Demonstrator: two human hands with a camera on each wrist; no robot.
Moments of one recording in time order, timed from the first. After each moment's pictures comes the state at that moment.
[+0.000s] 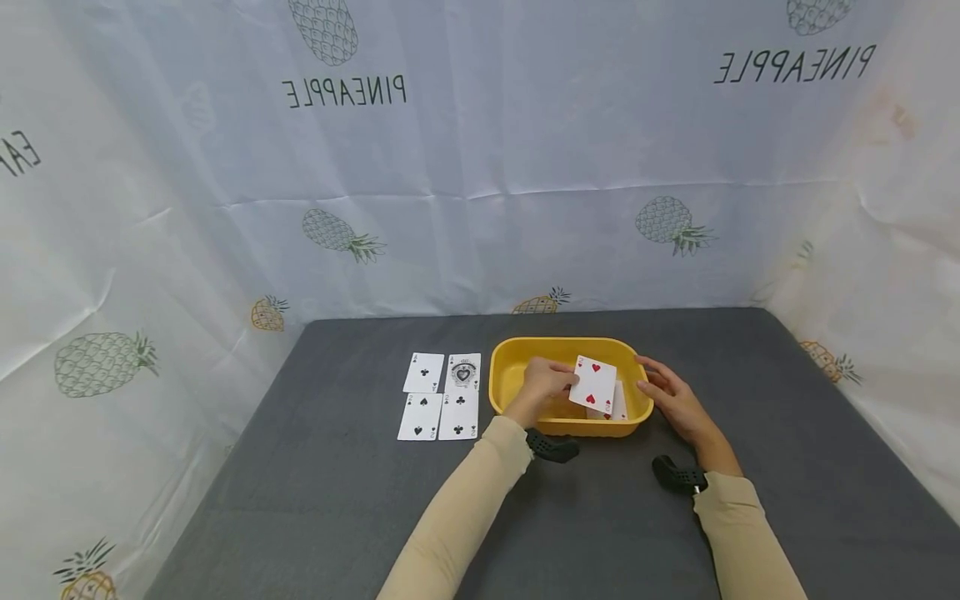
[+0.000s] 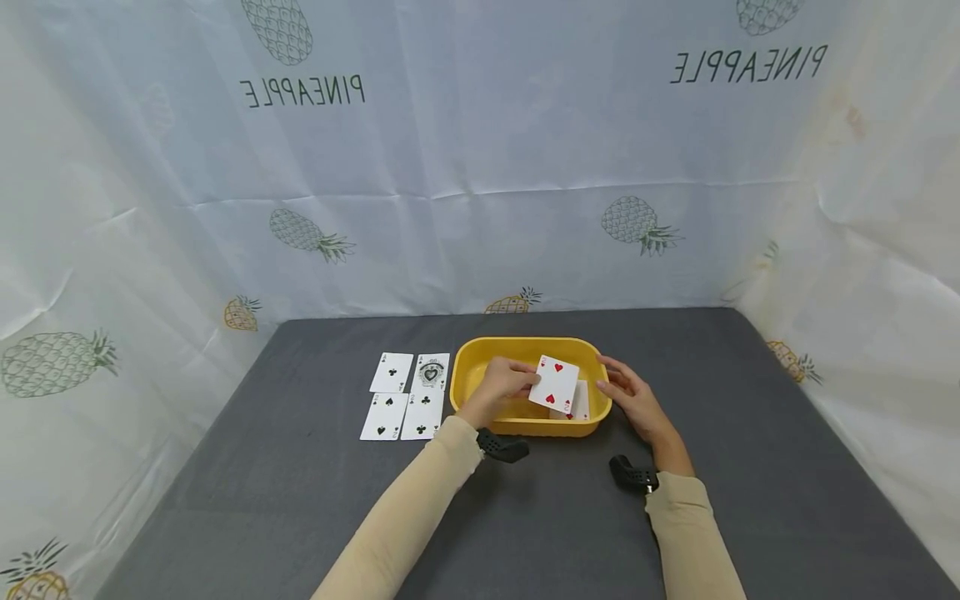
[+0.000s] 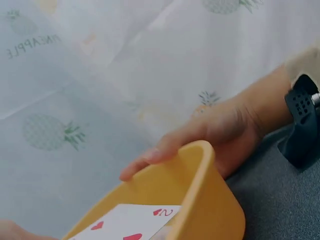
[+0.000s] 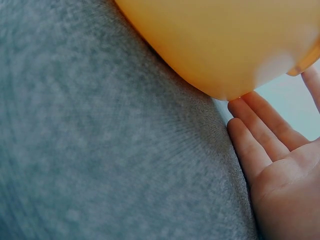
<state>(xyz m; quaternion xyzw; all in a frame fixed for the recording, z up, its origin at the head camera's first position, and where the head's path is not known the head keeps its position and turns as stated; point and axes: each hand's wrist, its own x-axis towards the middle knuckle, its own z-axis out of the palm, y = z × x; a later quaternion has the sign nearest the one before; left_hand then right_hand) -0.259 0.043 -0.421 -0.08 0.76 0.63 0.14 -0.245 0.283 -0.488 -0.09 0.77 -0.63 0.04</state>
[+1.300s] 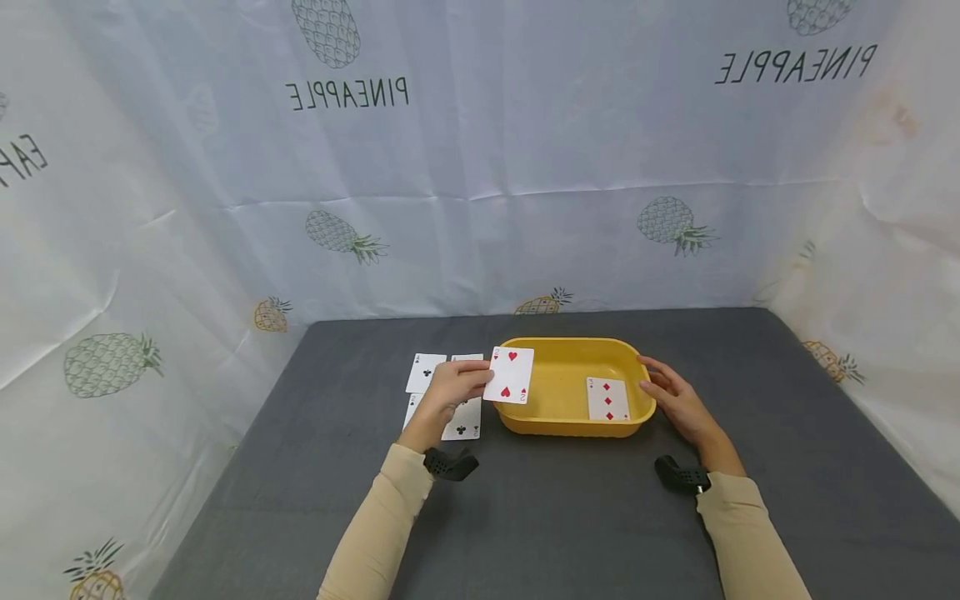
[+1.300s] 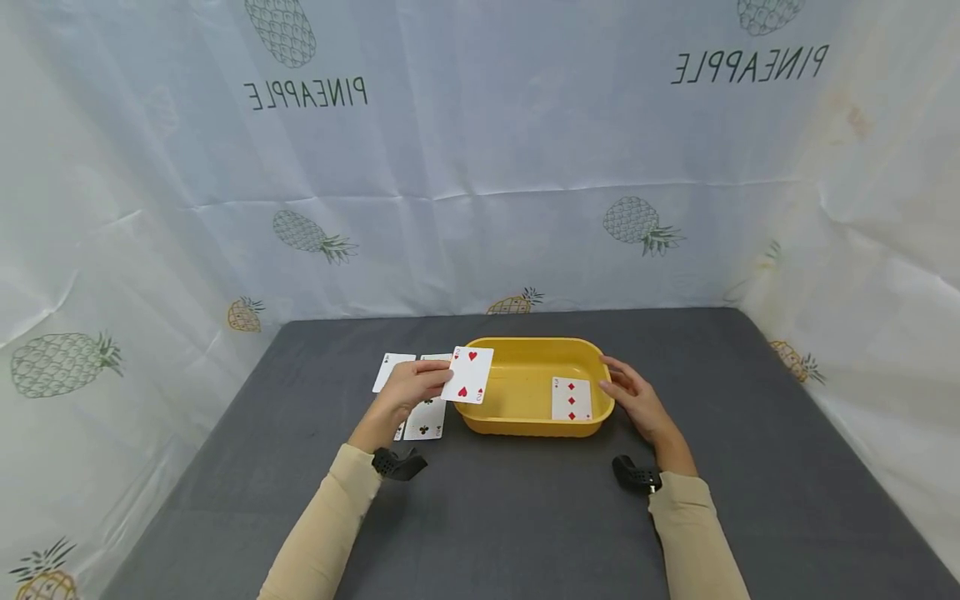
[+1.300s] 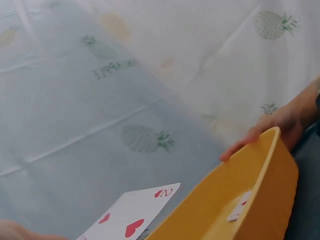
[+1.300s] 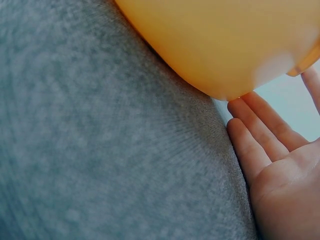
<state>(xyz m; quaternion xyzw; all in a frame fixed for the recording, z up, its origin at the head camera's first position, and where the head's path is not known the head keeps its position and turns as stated) -0.242 -0.089 -0.404 -0.06 0.77 0.63 0.08 -0.244 0.283 -0.488 -0.10 0.76 -0.64 0.03</state>
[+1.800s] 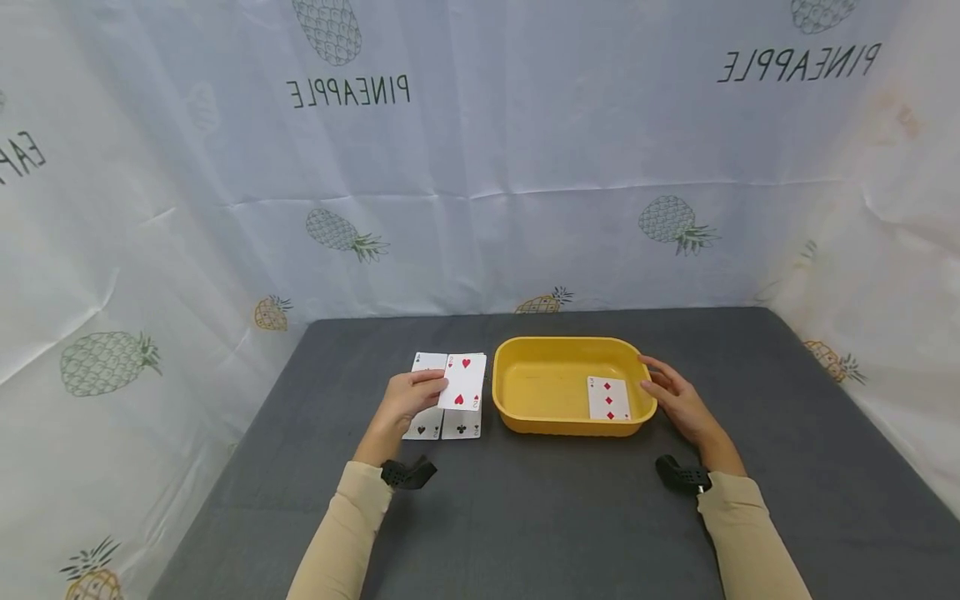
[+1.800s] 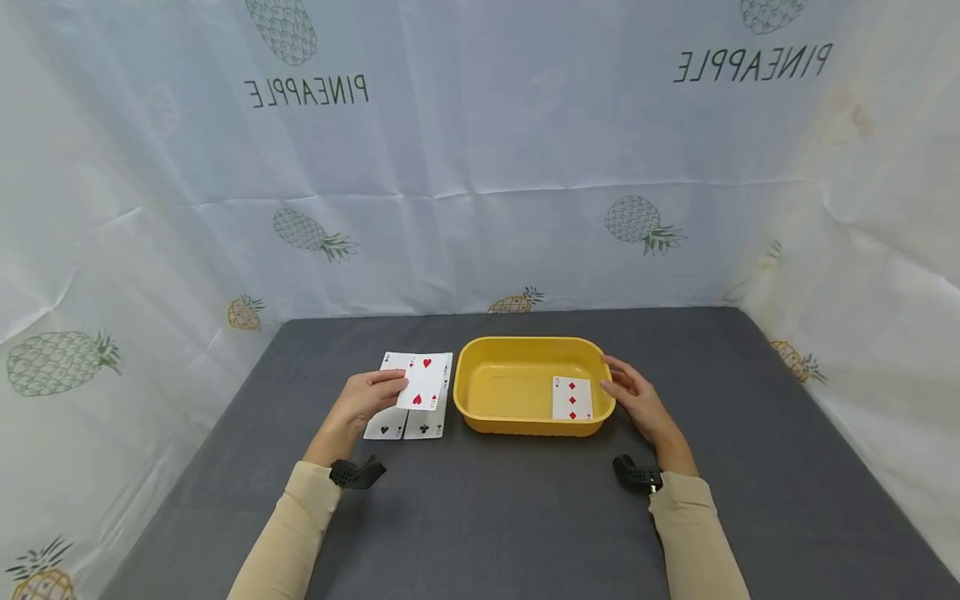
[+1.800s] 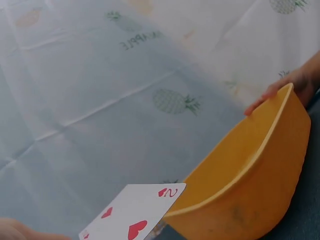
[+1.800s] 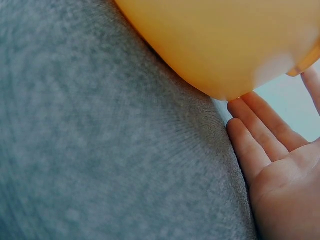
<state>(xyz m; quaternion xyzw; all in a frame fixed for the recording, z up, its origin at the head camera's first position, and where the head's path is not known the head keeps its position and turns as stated) -0.236 -0.150 -0.418 -0.11 0.77 0.62 0.05 -0.245 0.281 -0.487 -0.09 0.77 -0.63 0.03</state>
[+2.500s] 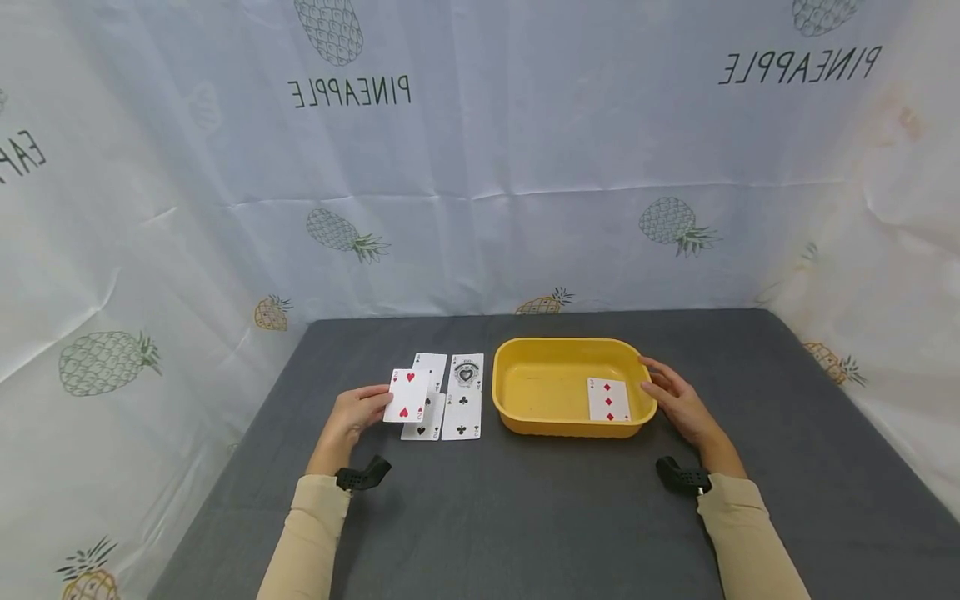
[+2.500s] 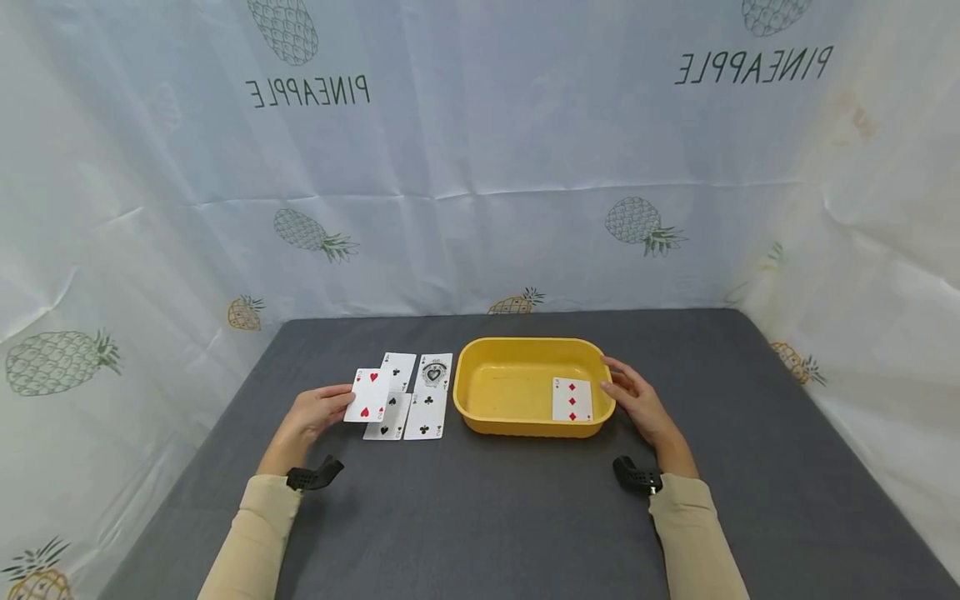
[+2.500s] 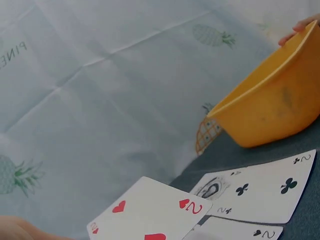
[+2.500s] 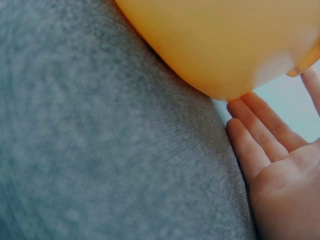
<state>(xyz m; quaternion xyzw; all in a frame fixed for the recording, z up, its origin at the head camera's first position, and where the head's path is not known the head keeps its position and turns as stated) -0.234 -0.230 -0.441 -0.19 0.79 0.58 0.05 -0.244 0.279 -0.485 -0.08 0.78 -0.62 0.04</state>
